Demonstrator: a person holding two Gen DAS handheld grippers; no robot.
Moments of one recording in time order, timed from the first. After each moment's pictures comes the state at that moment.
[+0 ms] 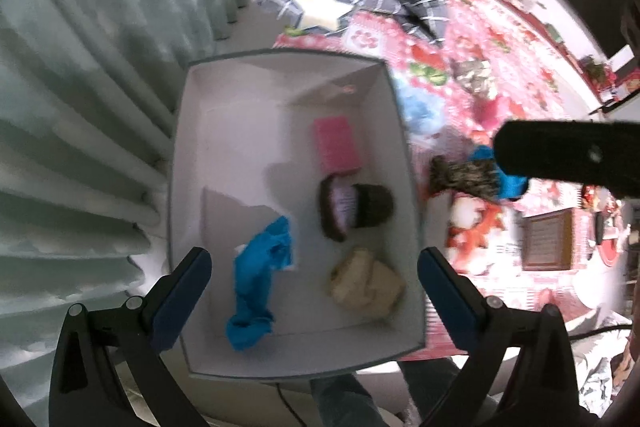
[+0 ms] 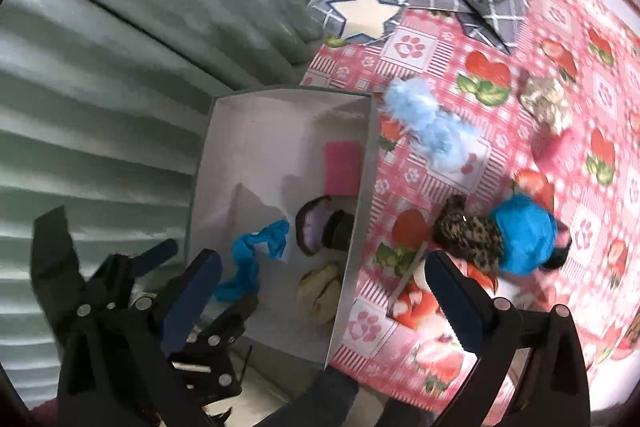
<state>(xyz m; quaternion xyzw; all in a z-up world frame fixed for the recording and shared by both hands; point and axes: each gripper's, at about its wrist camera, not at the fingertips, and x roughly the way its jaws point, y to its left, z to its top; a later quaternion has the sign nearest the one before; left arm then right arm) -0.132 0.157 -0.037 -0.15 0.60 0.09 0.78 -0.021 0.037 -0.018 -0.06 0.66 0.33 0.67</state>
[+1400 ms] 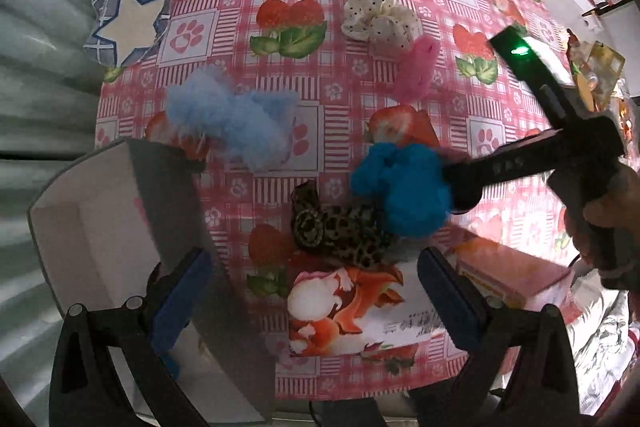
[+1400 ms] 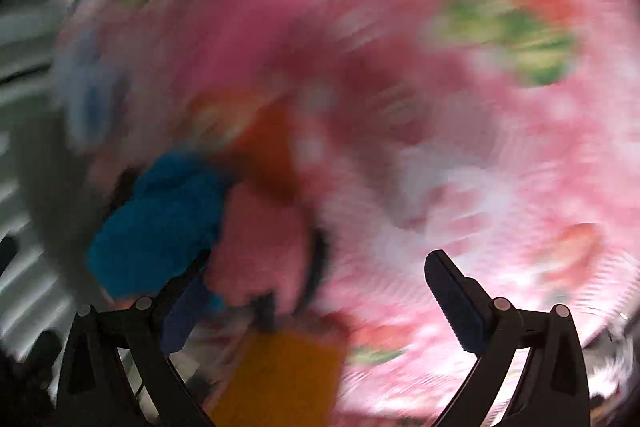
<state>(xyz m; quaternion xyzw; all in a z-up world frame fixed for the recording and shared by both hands) 0.050 -0.002 -0.087 -0.06 0.72 0.02 0.69 0.157 -0.163 -0.218 -0.10 0.81 0.18 0.56</state>
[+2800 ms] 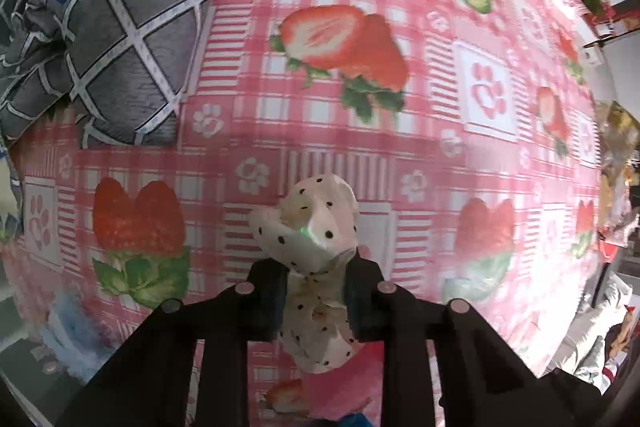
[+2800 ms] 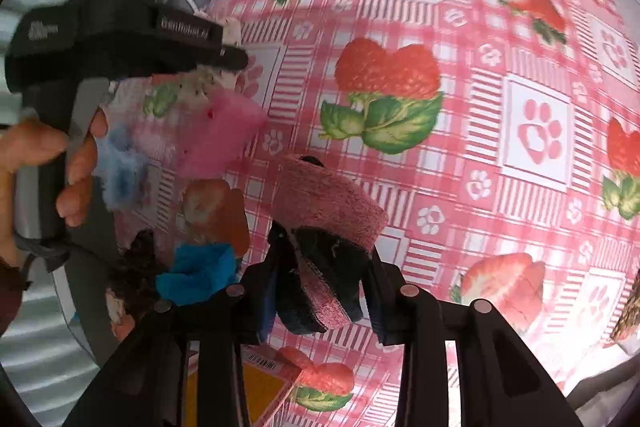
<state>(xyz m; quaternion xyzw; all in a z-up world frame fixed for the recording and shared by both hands) 0.261 -0.054 -0.197 -0.10 0.70 0.01 0.71 0.155 -0.257 -0.179 0.00 0.69 0.22 0.69</state>
